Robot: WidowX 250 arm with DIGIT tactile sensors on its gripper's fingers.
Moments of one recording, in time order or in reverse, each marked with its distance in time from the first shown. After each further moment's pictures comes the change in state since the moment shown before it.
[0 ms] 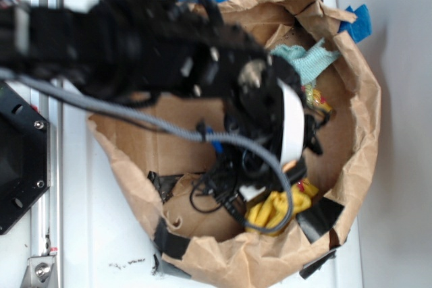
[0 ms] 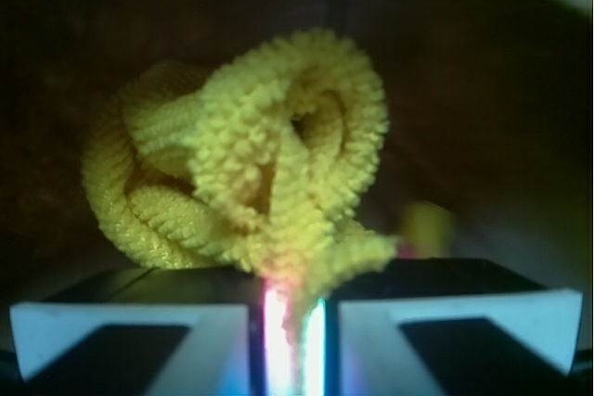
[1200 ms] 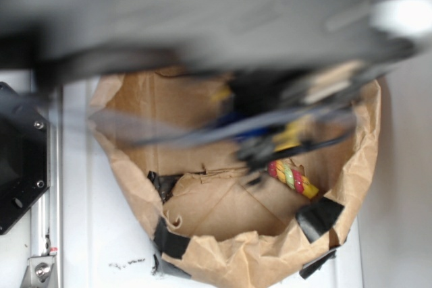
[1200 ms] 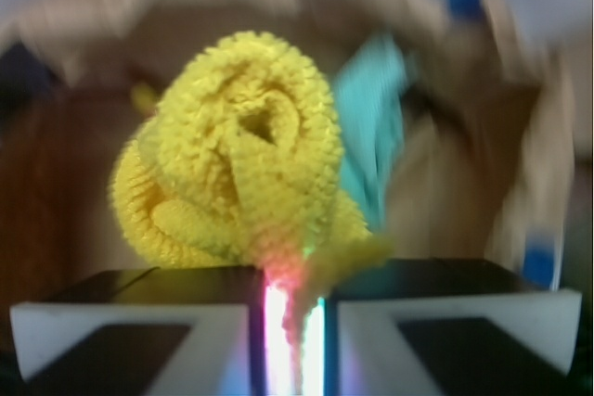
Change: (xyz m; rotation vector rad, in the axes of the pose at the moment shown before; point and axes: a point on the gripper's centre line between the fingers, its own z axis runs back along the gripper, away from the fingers) arm -0.003 -0.026 0.111 0.381 0.487 0.927
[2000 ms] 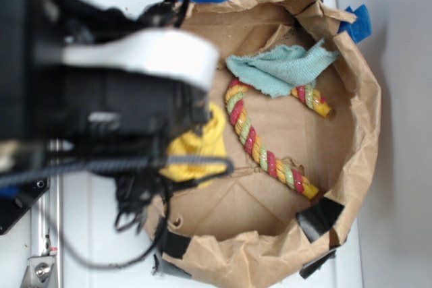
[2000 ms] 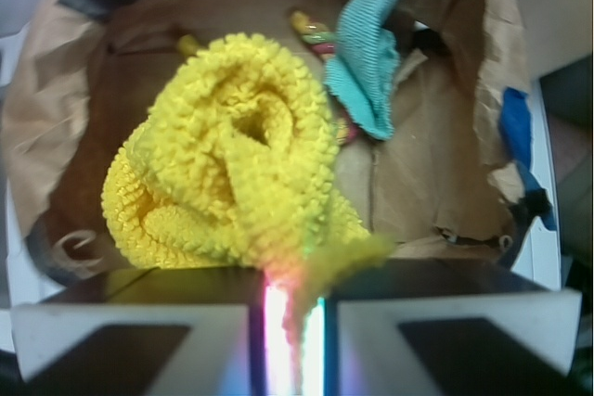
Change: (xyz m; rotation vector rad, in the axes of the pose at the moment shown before) arm -0.036 0.005 0.009 -0.026 -0.034 0.088
